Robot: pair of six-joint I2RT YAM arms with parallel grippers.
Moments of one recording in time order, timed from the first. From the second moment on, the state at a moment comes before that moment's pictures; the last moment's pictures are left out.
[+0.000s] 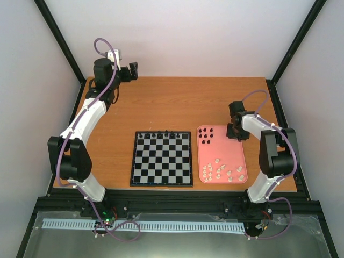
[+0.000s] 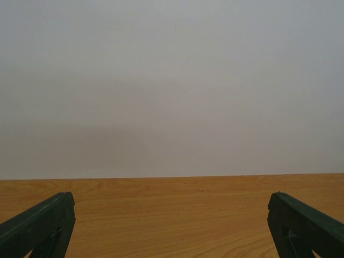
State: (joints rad) left arm -0.14 1.65 1.45 -0.02 0.10 -0.21; right arm 0.12 1.73 1.06 -0.66 0.22 0.27
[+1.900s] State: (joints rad) left arm -0.15 1.66 1.47 -0.02 0.09 -0.21; right arm 0.59 1.91 1.41 -0.71 -0.01 0.27
